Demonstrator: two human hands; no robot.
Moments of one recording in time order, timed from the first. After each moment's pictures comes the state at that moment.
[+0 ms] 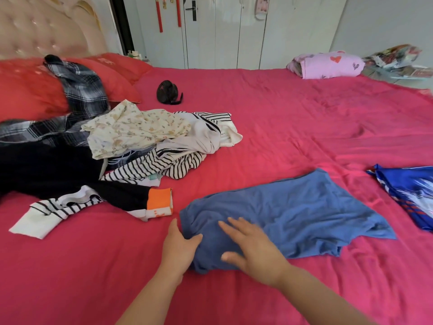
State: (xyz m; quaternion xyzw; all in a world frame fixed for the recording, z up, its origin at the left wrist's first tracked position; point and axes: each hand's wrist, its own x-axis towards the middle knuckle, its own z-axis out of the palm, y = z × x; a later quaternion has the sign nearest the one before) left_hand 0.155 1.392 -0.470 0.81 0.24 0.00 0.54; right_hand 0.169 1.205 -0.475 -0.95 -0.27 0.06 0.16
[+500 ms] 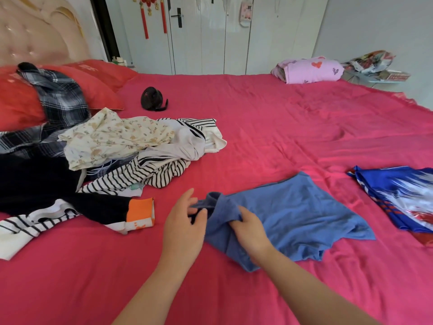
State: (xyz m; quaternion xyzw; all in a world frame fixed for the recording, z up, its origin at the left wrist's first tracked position) left_hand 0.178 1.346 -0.416 0.84 0.06 0.17 0.52; right_hand 0.204 1.205 -0.449 -0.84 -0.01 -0.01 0.54
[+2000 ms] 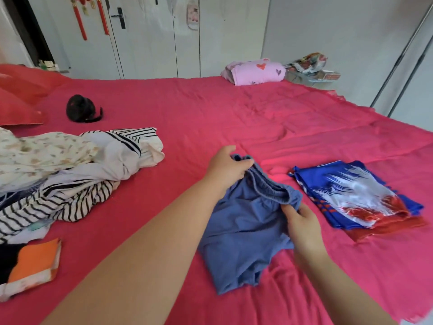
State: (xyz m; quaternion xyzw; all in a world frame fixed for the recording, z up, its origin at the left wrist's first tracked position) left_hand 0.323 1.127 -0.347 0.75 -0.06 -0.08 0.66; right_hand 0.225 0.994 -0.429 -0.74 0.25 -0.21 0.59
